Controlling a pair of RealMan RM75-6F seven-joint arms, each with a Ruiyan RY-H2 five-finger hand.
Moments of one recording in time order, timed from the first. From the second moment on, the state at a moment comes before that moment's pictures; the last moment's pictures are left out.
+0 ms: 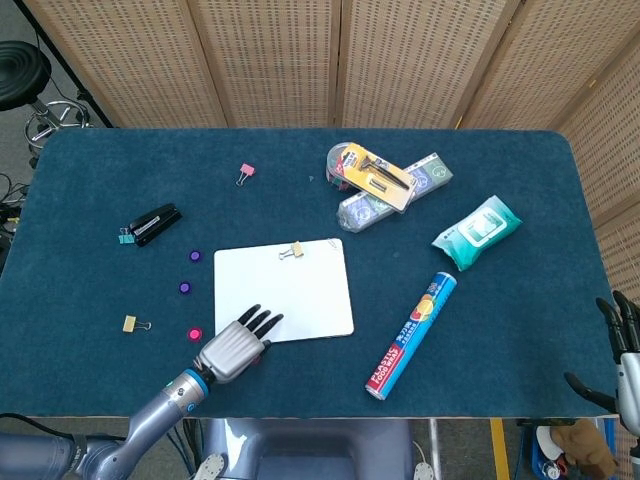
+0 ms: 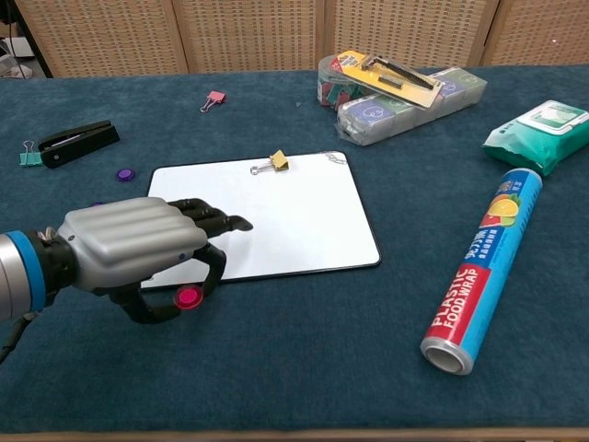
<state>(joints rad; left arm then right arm) -0.69 -1.52 0.04 -1.75 1.20 0.93 0.74 -0.05 -1.00 0.06 -1.79 -1.54 1.63 -0.04</state>
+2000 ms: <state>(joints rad) -0.98 -1.84 -0.15 -1.33 1.21 0.80 0.56 -0.06 -0.99 0.06 -1.78 -1.53 1.62 0.00</state>
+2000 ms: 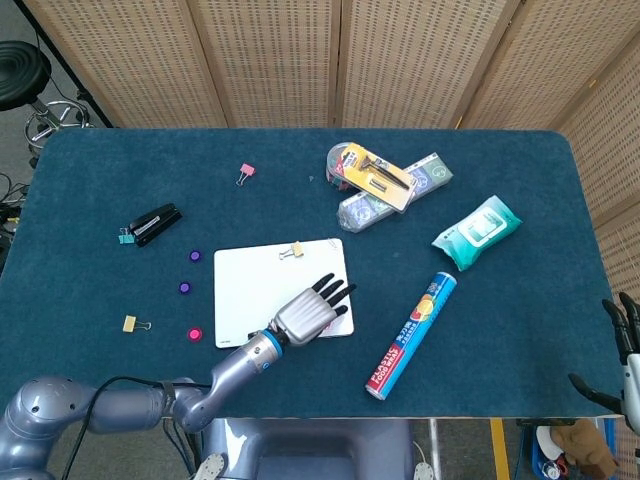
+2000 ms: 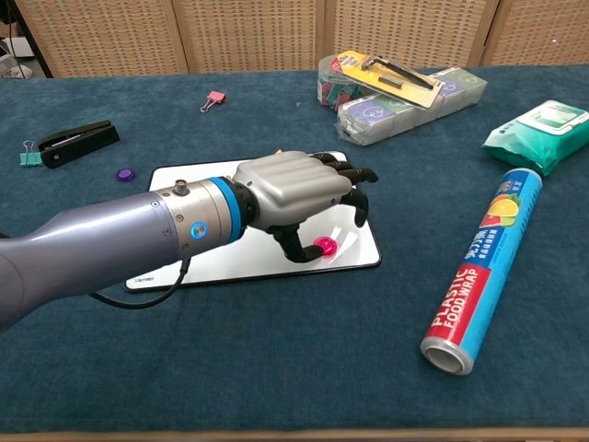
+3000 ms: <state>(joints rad) -0.69 -1.32 0.06 -1.66 1.32 1.01 0.39 -0.06 -1.00 0.04 -1.80 -1.57 1.61 -0.04</state>
